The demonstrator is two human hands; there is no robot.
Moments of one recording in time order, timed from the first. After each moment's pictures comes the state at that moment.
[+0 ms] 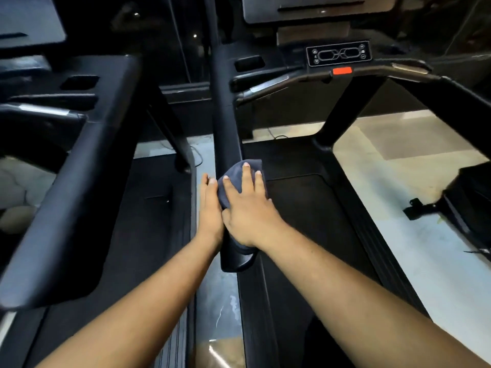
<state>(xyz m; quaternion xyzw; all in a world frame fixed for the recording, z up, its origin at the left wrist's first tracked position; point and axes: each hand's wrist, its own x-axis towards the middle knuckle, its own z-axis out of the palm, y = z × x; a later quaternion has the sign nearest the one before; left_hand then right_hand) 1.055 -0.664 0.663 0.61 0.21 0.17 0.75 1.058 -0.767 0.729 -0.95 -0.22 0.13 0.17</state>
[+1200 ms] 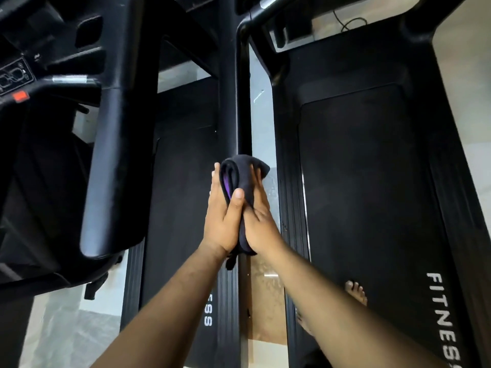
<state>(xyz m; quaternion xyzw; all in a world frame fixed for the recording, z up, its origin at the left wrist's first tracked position) 1.027 -0.715 0.694 0.87 0.22 0.07 0.44 1.050 -0.801 0.657 -0.64 -0.10 0.24 0.72</state>
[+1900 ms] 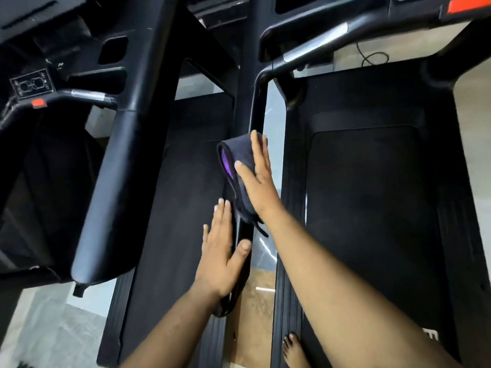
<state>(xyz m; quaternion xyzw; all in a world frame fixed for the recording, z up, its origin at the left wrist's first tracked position) 1.051 -0.713 0.715 0.92 0.23 -0.04 0.32 1.227 -0.746 0.675 -0.66 -0.14 0.23 0.70</state>
